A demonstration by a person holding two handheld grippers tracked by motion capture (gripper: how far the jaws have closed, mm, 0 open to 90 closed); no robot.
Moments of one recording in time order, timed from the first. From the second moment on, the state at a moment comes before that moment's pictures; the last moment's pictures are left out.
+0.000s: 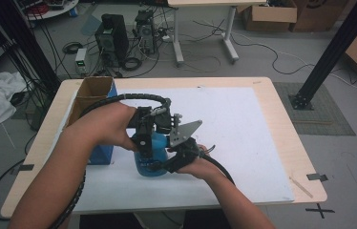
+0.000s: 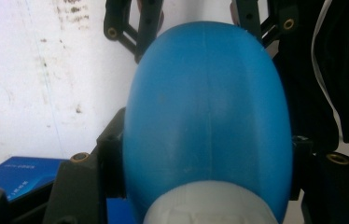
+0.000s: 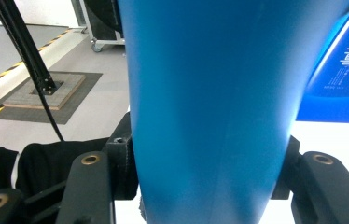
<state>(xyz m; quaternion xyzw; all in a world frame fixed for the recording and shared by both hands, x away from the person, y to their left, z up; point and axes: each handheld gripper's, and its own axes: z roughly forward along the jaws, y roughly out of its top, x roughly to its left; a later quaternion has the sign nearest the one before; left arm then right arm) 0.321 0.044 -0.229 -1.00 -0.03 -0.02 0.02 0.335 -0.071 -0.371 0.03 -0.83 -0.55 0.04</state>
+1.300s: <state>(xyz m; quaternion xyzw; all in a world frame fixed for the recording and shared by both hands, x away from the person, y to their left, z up) 0.347 0.073 -0.194 -1.00 -0.09 -0.01 0.02 0.343 -0.128 -0.284 -0.03 -0.95 -0.29 0.08</state>
